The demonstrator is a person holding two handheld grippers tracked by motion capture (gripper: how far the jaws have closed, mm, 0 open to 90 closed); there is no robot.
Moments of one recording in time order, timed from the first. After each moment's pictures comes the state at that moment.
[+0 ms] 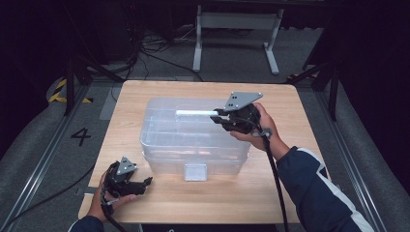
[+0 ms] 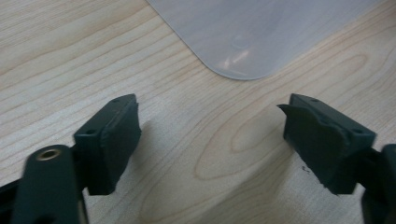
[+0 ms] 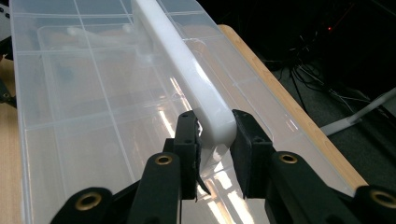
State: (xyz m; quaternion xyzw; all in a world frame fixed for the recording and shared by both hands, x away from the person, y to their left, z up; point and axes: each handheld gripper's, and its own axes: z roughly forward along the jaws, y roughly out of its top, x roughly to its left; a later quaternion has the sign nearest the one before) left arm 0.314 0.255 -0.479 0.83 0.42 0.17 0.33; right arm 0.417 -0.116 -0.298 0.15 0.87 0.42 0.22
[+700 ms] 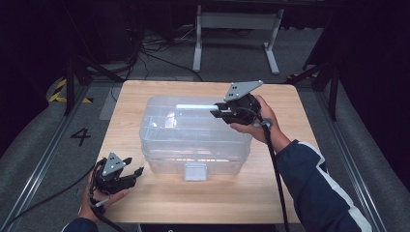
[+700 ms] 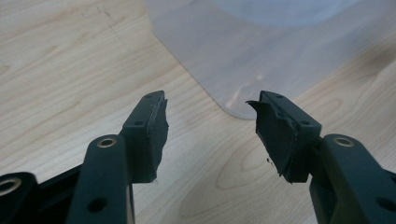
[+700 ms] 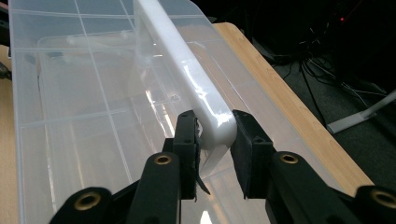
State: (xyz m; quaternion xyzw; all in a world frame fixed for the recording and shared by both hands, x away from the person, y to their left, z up) left arm 0.303 0.268 -0.440 0.80 0.41 0.22 0.37; right arm 0.433 -0.116 -0.283 0.16 0.88 0.41 0.19
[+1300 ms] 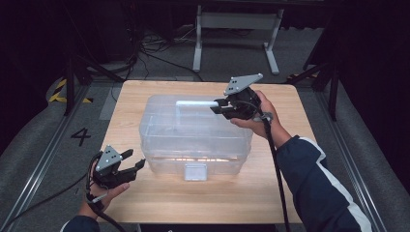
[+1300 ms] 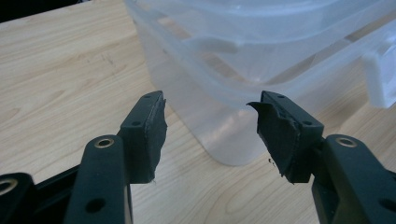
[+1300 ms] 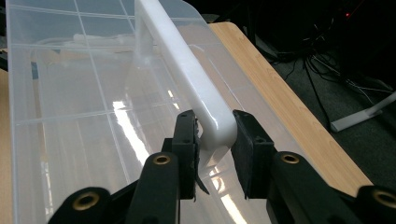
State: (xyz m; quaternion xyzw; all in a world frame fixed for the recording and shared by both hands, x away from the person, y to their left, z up) left arm 0.307 0.260 -0.411 0.78 0.40 0.22 0.43; right arm 0.443 -0.116 -0.275 0.16 0.88 0.41 0.18
